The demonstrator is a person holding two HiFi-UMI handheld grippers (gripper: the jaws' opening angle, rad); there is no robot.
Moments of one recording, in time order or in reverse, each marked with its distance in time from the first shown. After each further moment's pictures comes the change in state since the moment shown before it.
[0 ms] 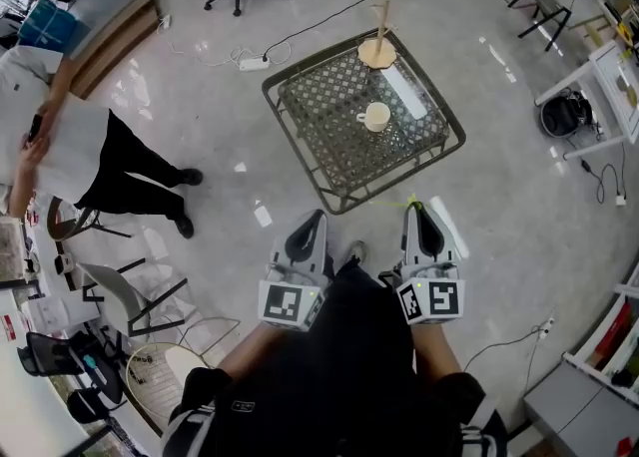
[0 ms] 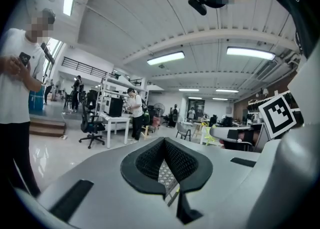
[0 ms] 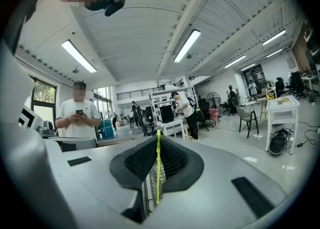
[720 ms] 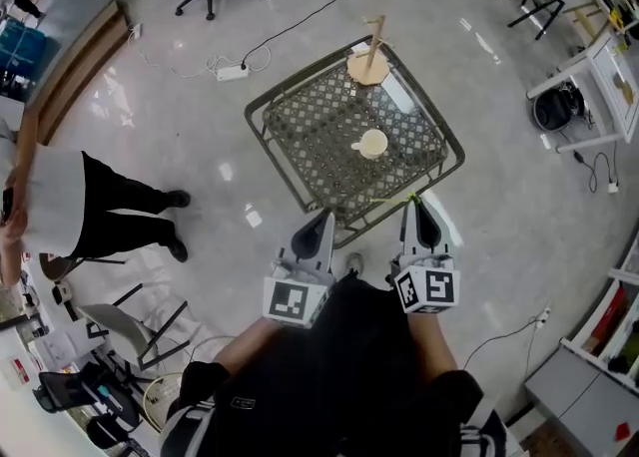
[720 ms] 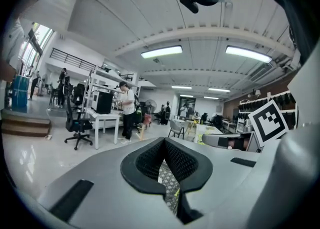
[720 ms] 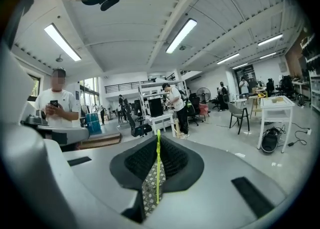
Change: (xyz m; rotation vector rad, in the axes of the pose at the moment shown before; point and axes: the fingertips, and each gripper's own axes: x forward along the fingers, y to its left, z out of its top) left arm 0.149 0.076 0.017 -0.035 -0.016 -0.125; right arm 0.158 -0.045 -0.028 0.009 0.087 -0.132
